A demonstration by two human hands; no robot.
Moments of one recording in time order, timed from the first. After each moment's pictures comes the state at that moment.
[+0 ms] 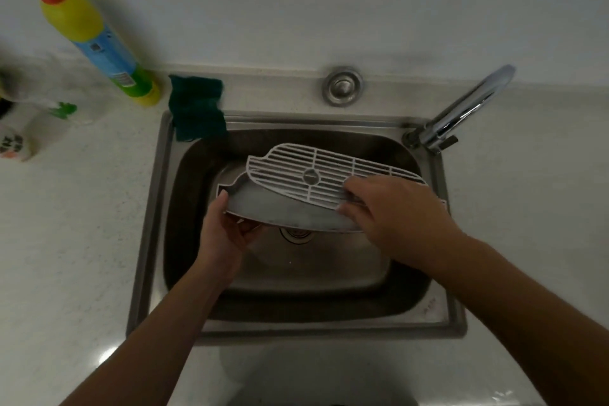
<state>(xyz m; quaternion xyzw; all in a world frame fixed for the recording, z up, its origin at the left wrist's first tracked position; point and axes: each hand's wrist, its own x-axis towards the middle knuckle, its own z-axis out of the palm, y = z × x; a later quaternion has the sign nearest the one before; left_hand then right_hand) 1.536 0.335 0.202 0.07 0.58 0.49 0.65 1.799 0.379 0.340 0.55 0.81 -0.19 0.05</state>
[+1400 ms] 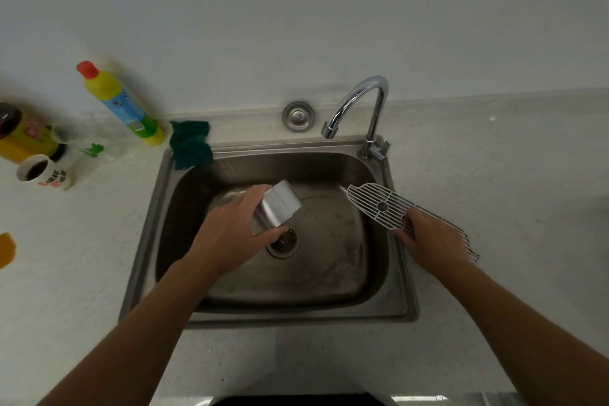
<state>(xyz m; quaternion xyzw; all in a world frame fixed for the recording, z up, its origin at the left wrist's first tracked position) 1.618 0.308 0.306 0.77 0.59 0.18 0.17 2.005 0.310 0.211 0.71 0.69 -0.14 -0.03</state>
